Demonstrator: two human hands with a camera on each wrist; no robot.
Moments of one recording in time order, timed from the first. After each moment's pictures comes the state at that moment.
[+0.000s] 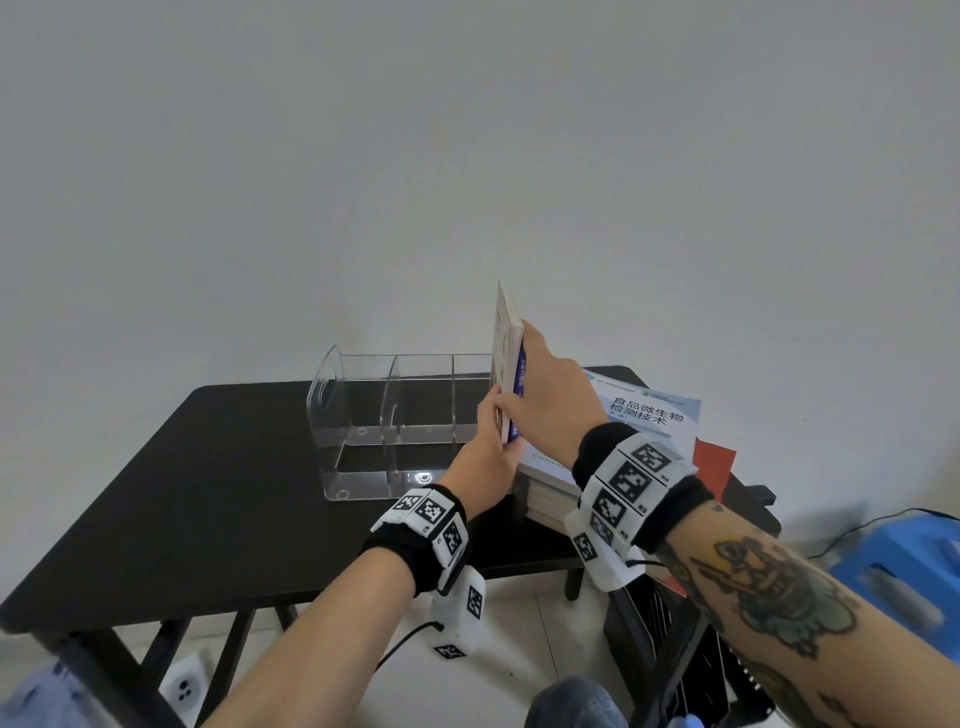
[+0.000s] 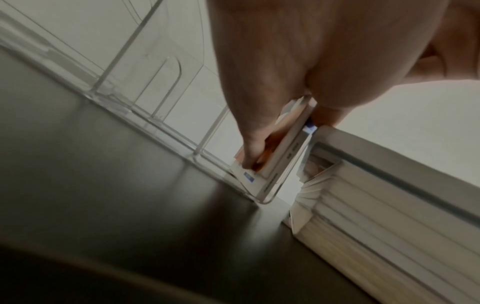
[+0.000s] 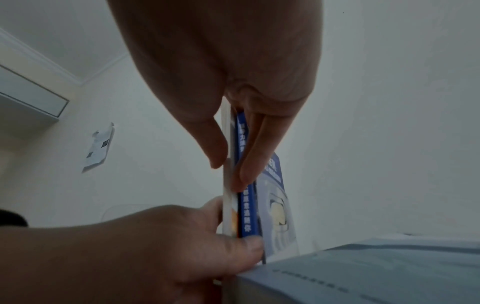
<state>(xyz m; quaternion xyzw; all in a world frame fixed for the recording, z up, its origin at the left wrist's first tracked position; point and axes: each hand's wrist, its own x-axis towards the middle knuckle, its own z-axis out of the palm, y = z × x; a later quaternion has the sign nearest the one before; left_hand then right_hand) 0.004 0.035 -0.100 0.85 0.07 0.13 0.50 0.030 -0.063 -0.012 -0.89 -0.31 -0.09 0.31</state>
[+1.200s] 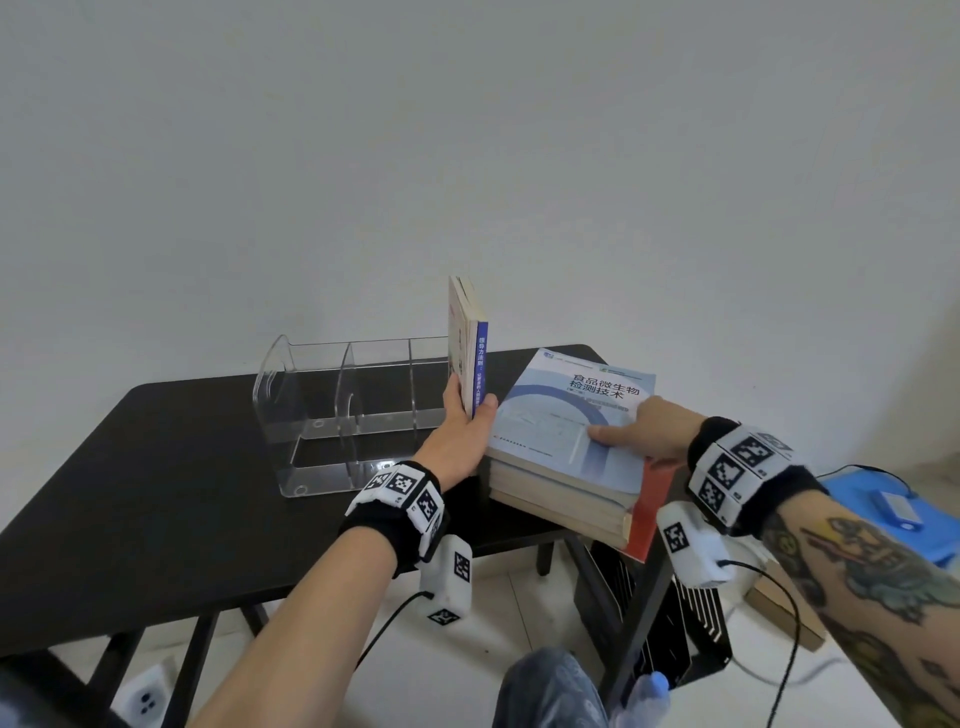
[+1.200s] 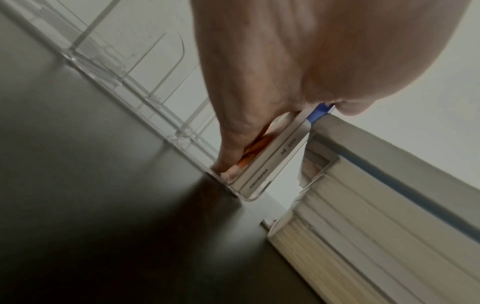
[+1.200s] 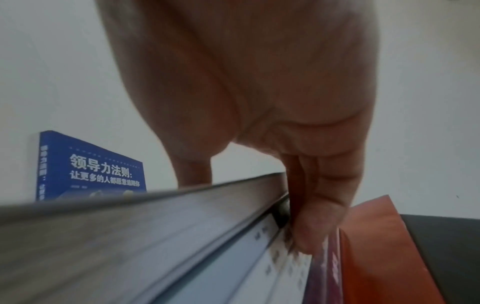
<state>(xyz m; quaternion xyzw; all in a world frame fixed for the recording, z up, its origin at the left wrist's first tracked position) 0.020 0.027 -0.099 0.83 0.11 0.06 0.54 0.097 -0.195 -0.047 -0.96 -0.07 0.15 0.21</state>
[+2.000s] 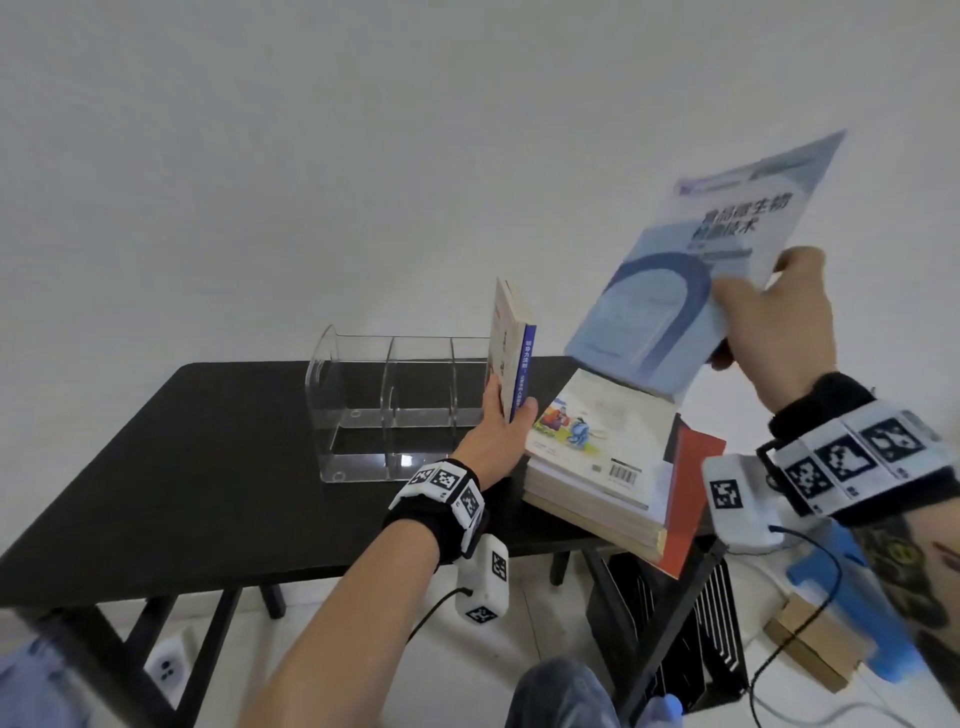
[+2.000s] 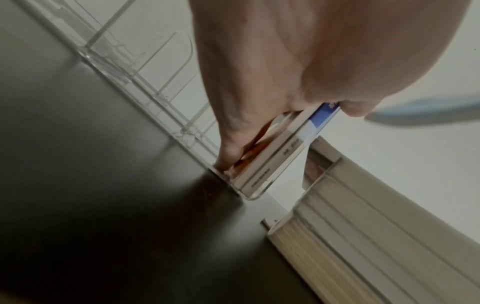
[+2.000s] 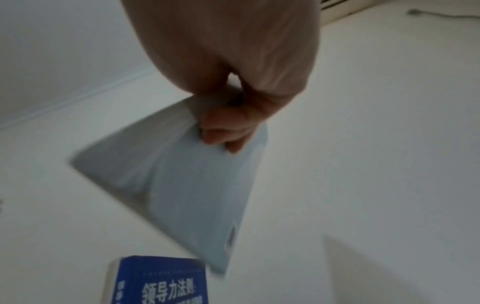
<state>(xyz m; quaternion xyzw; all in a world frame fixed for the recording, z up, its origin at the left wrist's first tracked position) 0.017 0.027 -0.101 0.82 0.14 0.05 0.55 0.054 -0.188 0.053 -0.78 -0.12 -0.23 0.57</state>
